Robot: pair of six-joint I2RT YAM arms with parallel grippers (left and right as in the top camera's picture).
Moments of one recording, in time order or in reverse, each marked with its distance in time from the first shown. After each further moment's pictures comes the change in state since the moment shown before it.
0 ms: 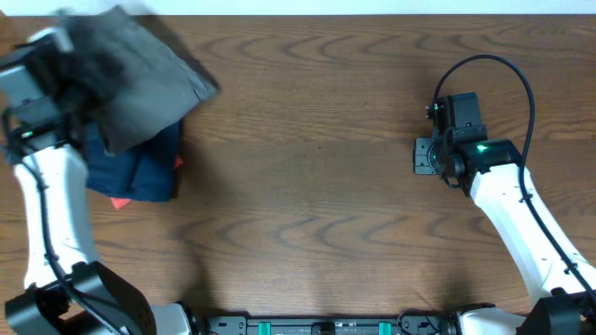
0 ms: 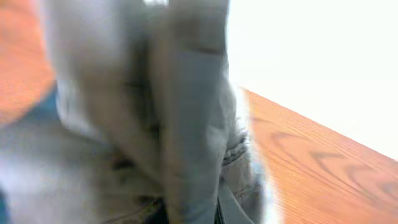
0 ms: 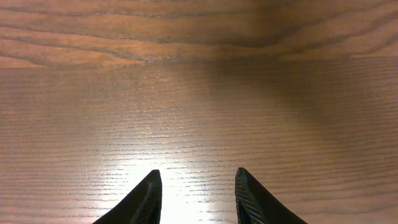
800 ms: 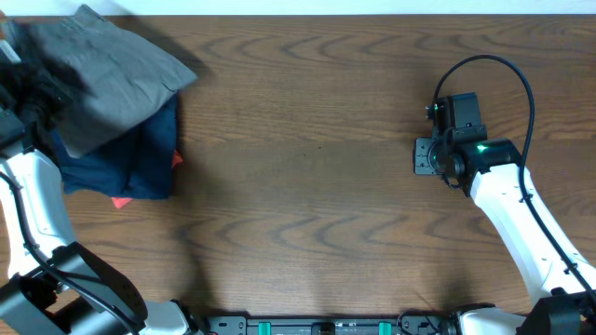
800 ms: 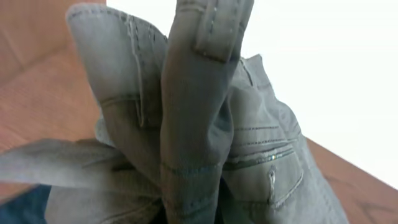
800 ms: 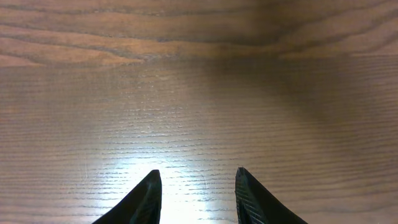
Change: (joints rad) left arm 0.143 0.065 -0.003 0.171 0.020 -0.001; right arm 0.000 0.000 0.000 -0.007 0.000 0.000
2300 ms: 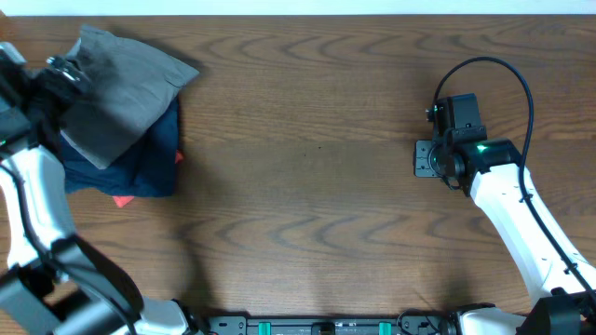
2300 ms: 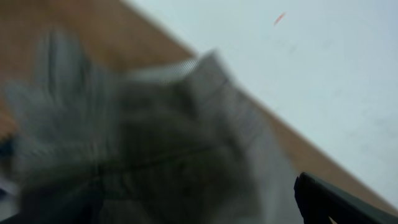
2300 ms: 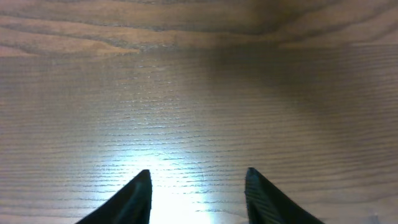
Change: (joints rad) left arm -0.021 0.071 -0.002 -0.050 0.022 -0.117; right arm 0.000 0.000 0.000 -0.026 0.003 0.004
